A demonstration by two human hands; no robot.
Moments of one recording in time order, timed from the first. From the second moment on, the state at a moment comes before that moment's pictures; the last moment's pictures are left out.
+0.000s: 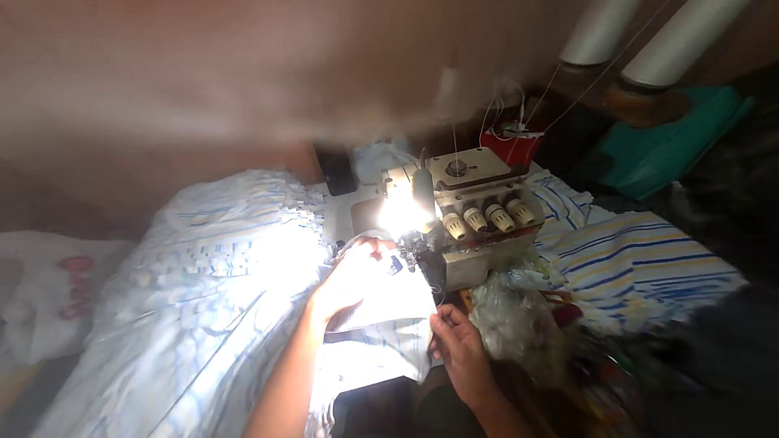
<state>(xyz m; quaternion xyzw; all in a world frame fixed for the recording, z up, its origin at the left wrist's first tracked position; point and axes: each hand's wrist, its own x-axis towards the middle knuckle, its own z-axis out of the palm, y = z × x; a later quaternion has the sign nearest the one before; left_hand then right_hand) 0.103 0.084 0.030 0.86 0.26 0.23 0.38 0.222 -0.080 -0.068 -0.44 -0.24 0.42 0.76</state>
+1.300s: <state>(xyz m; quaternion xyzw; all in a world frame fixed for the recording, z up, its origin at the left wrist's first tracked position) 0.129 0.027 -0.007 0.89 0.25 0.36 -0.09 0.212 -0.091 -0.074 -0.46 -0.21 0.46 0.73</state>
